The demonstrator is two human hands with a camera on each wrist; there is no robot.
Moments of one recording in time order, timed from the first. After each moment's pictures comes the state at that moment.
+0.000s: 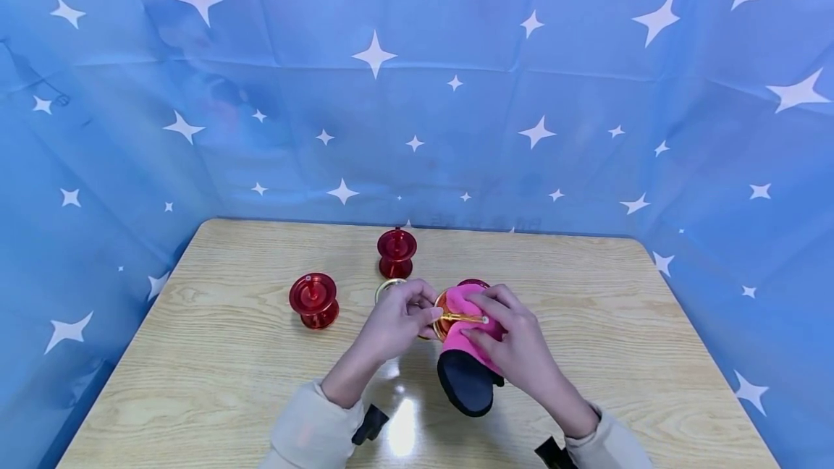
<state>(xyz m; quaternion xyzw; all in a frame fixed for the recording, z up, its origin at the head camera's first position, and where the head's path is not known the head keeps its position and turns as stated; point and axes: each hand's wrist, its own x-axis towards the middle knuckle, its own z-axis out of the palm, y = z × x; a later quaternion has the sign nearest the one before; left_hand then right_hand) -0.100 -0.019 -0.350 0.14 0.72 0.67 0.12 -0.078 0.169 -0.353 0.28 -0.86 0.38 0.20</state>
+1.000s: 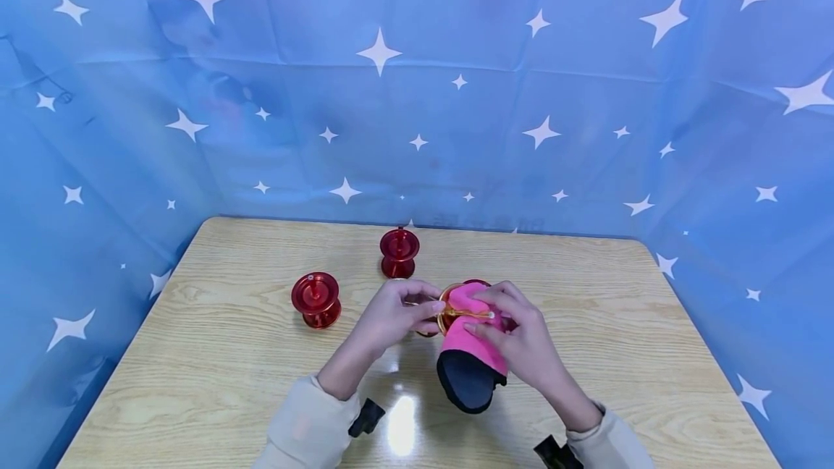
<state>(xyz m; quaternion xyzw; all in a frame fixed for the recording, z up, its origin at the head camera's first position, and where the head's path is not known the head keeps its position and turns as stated) -0.108 -0.028 -0.349 0.09 0.69 0.69 0.18 -0.072 0.158 -0.325 0.24 -0.83 0.47 0.15</state>
